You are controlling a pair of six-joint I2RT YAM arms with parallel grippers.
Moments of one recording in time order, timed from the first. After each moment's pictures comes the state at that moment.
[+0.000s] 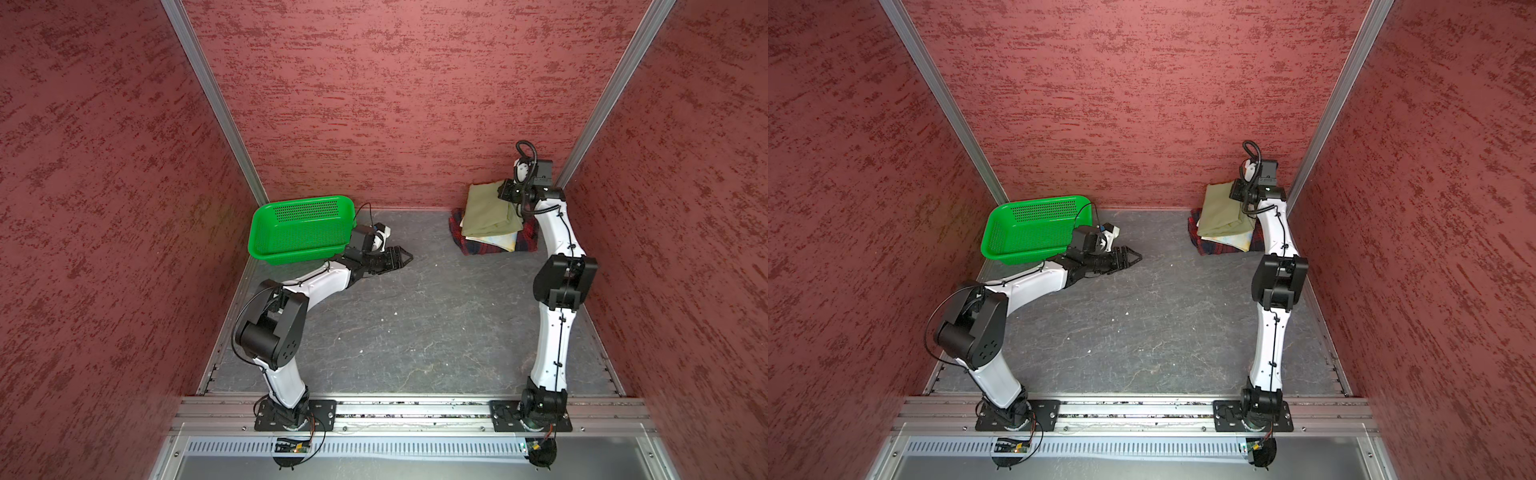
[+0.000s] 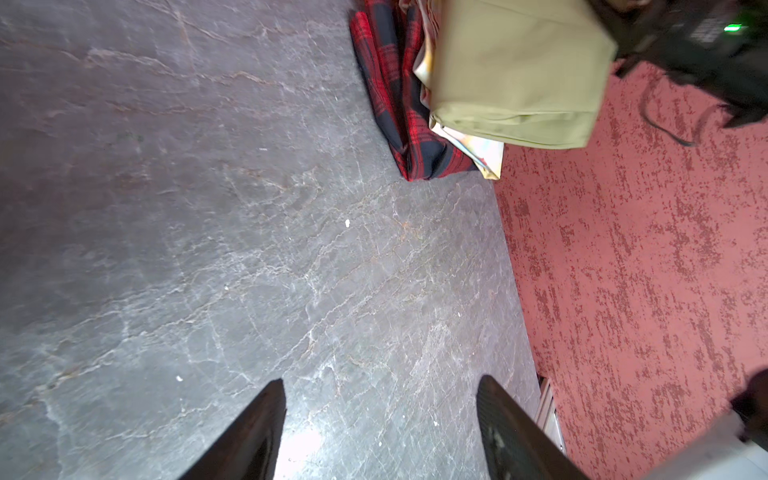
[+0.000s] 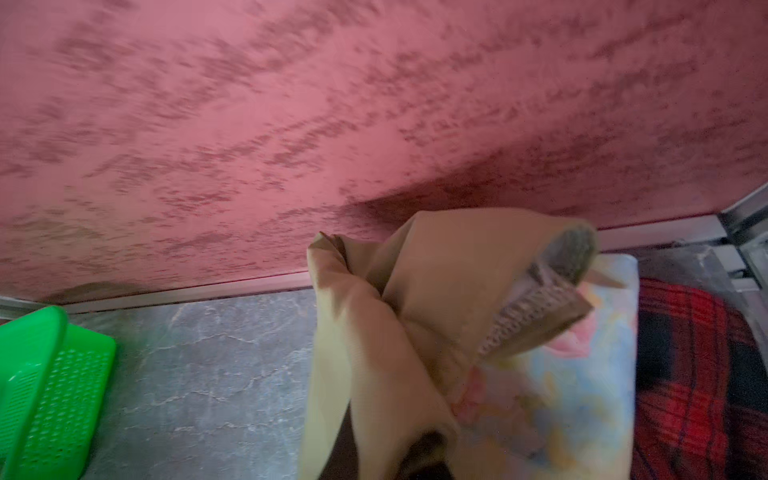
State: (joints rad) left arm -0.44 1.75 1.14 0.00 0.52 -0.66; right arm -0.15 2.42 2.44 -0.66 -0.32 0.22
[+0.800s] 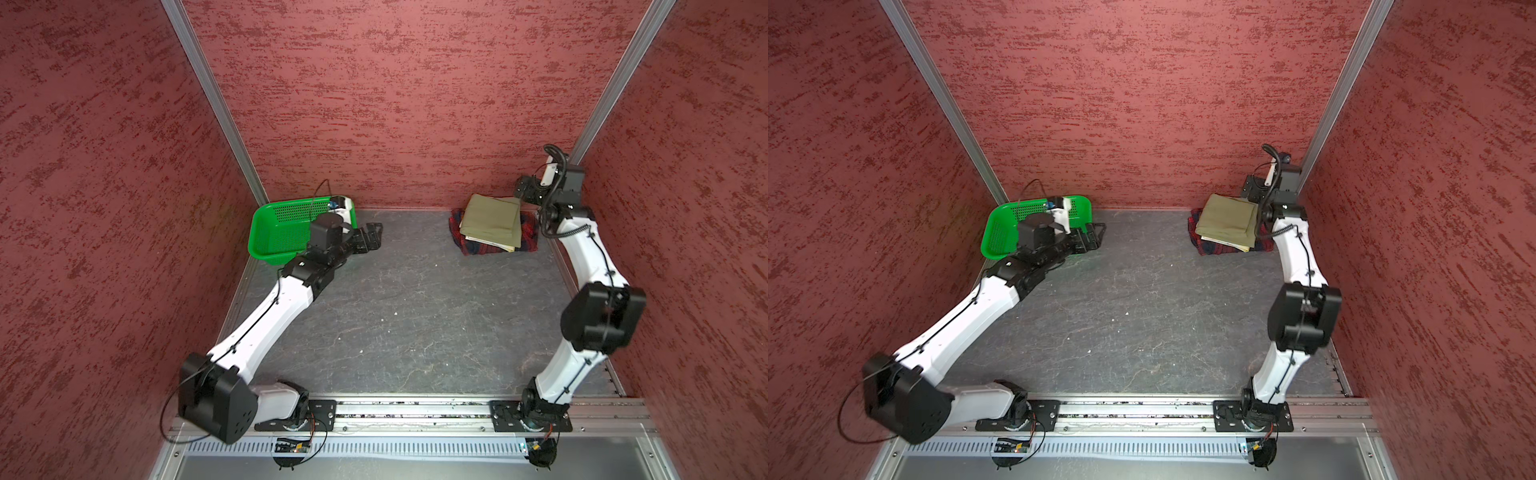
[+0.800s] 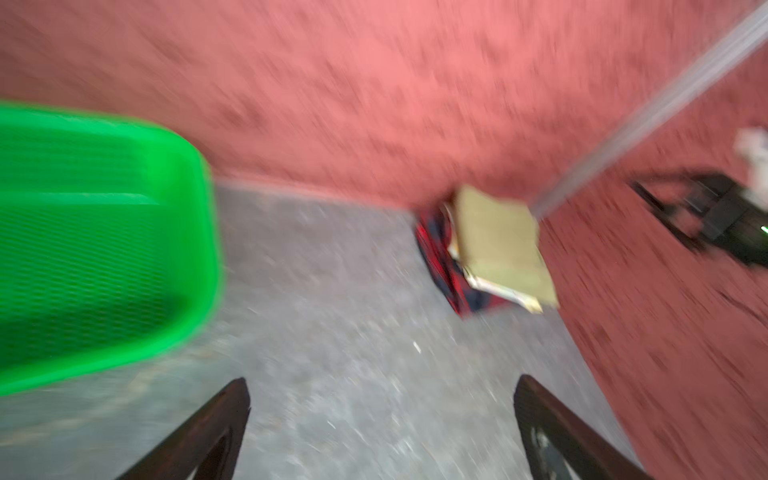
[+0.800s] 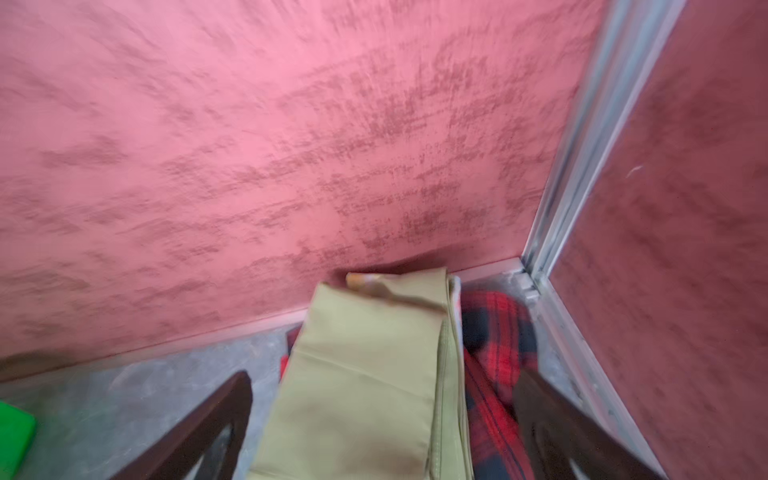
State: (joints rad) left arm -0.36 1.21 1.10 -0.21 -0.04 -0.45; right arm -0.13 1.66 1.58 -0.22 -0.06 0.18
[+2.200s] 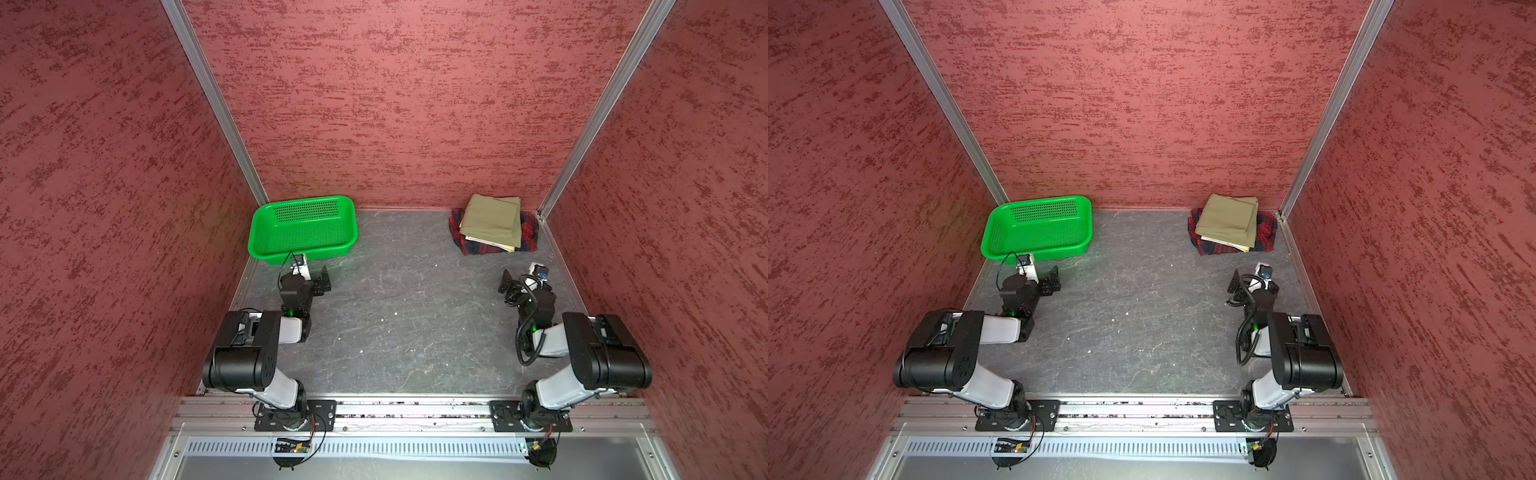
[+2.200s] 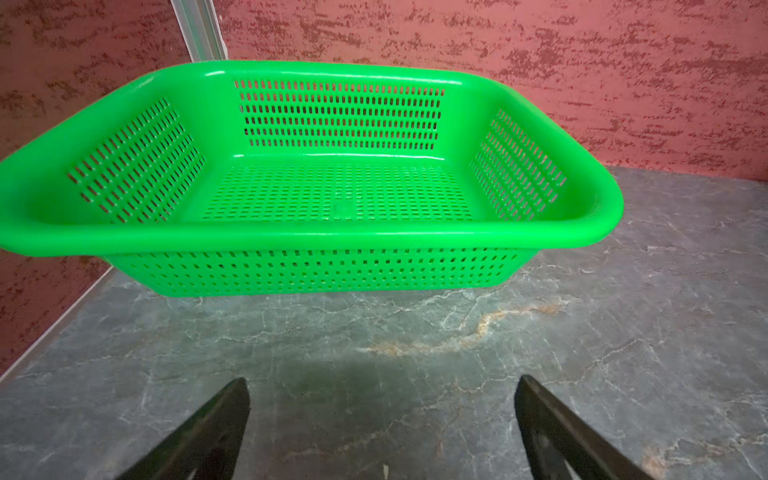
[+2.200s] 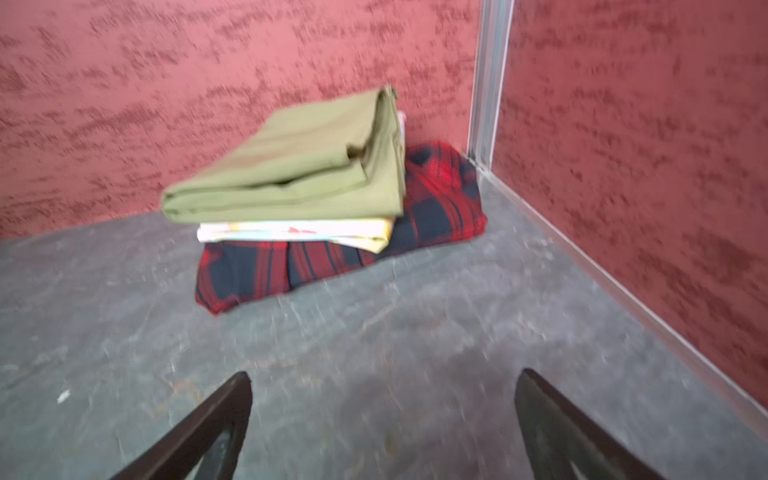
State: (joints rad) left arm 0.02 1.54 0.36 0.88 -0.06 -0.10; right arm -0.08 1.55 0.25 1.16 0.10 0.14
